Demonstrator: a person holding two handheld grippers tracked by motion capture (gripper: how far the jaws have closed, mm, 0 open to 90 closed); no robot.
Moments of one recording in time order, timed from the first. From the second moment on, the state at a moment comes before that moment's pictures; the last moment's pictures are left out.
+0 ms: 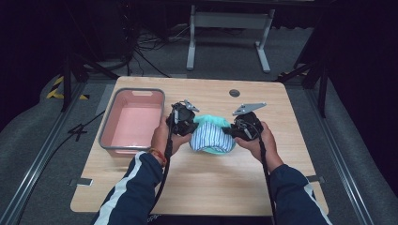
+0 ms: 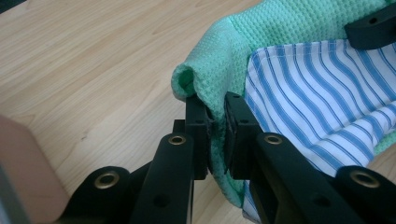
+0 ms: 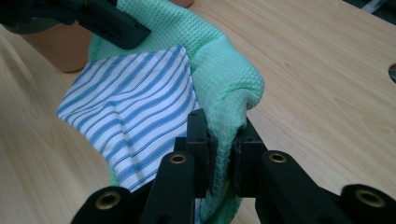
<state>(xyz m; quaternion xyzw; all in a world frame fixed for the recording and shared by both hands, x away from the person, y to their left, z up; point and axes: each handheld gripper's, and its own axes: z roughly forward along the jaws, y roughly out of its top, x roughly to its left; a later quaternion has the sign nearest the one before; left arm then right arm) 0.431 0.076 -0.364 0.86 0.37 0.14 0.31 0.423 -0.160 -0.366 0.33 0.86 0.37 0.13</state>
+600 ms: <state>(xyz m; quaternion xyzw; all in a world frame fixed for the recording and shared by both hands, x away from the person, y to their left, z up) 0.423 0.137 -0.341 0.84 0.41 0.17 0.32 0.438 -0.102 -0.345 0.31 0.86 0.39 0.12</state>
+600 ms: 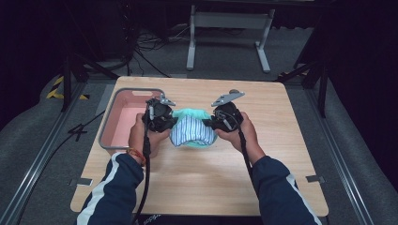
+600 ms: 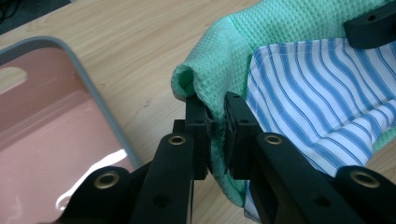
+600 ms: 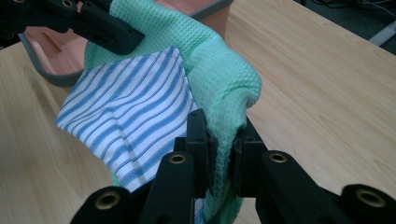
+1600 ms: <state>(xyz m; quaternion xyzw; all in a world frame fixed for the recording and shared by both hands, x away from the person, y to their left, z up) 0.408 0.255 -0.321 0.80 0.49 0.22 0.28 0.448 0.027 -0.331 0.25 0.87 0.42 0.08</state>
